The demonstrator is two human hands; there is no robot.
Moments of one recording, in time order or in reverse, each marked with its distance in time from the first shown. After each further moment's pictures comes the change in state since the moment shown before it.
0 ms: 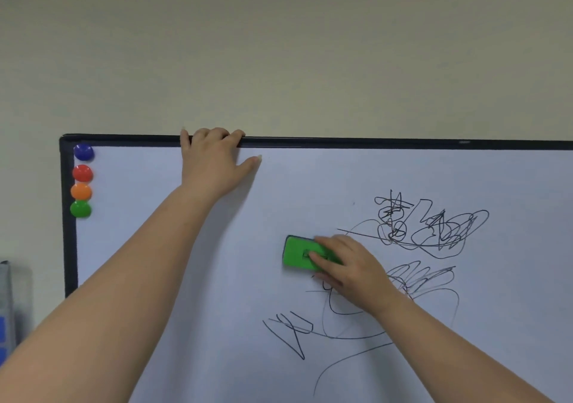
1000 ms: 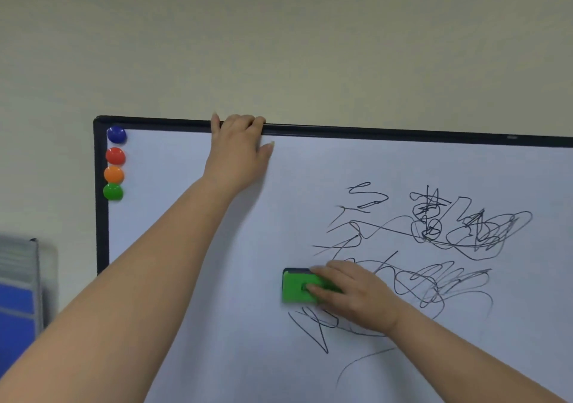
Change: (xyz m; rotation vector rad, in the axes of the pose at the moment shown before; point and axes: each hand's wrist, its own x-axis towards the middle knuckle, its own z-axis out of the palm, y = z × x) left_hand -0.005 -0.023 0.005 -0.097 0.067 0.085; right_hand 0.006 -0.049 0.022 0.098 -0.146 -0.177
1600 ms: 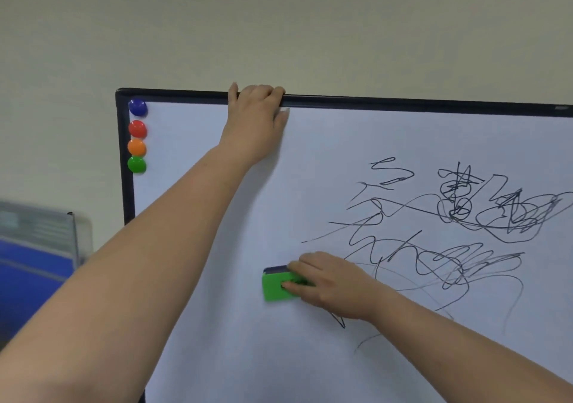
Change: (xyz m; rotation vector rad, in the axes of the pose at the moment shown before) left_hand 0.000 -0.003 -0.007 0.019 -0.055 0.023; right_hand 0.031 -0.042 0.036 0.047 -0.060 -0.245
